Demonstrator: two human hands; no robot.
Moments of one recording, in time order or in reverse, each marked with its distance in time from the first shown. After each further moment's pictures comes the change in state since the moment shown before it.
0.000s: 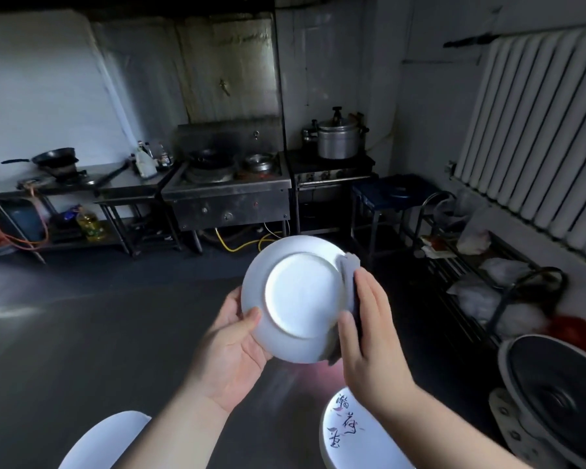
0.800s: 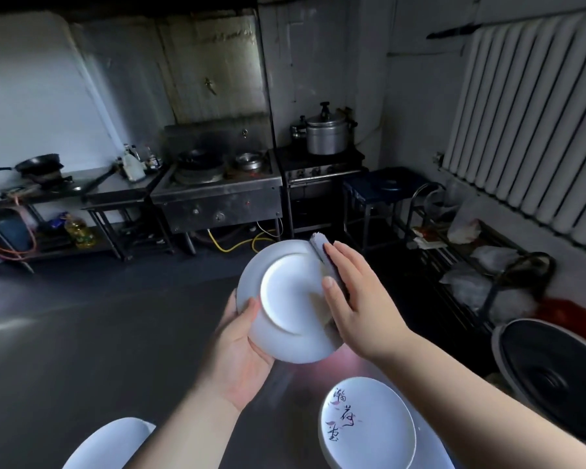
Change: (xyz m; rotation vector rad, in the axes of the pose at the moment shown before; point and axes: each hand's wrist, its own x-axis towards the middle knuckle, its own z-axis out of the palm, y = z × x) left_hand 0.004 -0.012 0.023 -0.005 0.088 0.025; right_hand 0.045 0.003 -0.016 -0.156 -0.135 0.019
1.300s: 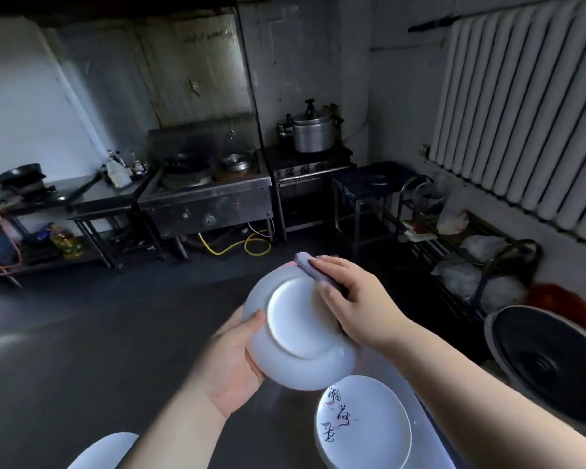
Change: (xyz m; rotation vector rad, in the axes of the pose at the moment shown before) left_hand 0.008 -0.003 -0.001 0.149 -0.071 -0.221; right_hand 0.009 0.030 -0.009 0.086 -0.038 0.006
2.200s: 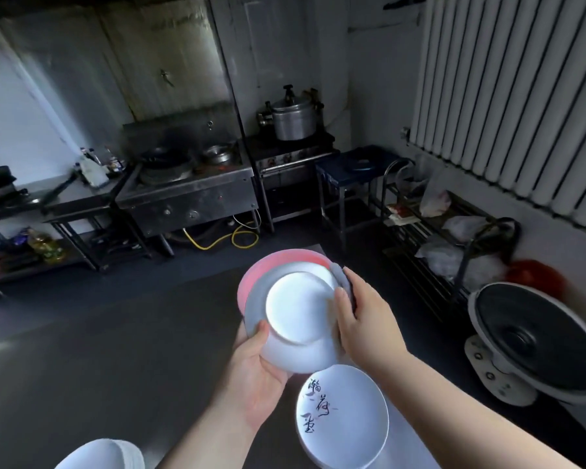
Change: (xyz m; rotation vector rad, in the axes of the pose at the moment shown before) left_hand 0.025 -0.070 0.035 -0.179 0.069 0.015; right_hand -0.054 0.037 -0.004 -0.074 0.138 0.436
